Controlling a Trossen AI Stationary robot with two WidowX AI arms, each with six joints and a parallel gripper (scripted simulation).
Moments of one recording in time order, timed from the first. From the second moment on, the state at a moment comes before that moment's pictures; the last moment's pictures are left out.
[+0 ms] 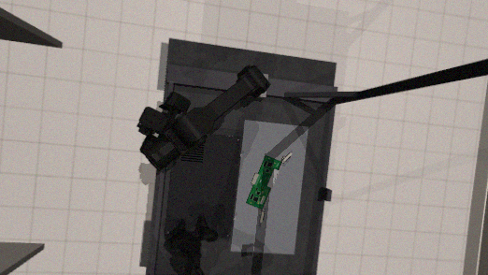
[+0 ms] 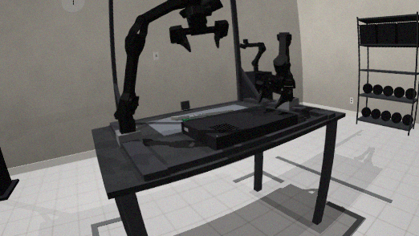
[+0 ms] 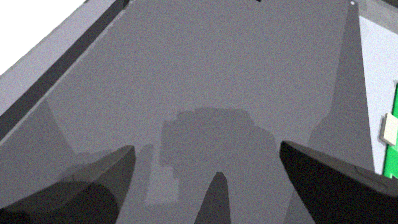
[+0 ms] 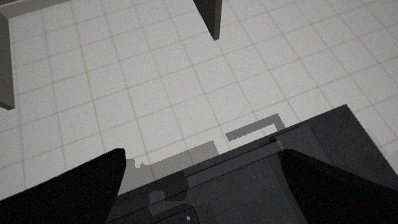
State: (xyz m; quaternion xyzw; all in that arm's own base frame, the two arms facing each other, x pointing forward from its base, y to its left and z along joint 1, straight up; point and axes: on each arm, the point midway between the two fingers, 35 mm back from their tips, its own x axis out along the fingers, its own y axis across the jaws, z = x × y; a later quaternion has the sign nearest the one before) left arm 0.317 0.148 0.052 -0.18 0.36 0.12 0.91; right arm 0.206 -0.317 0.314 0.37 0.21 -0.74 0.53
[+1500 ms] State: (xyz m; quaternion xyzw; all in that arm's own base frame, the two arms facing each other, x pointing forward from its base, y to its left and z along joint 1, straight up) left arm 0.305 -0.042 0.168 -0.01 0.27 -0.08 0.96; right arm 0.265 -0.123 0.225 0.53 0.47 -0.42 0.57
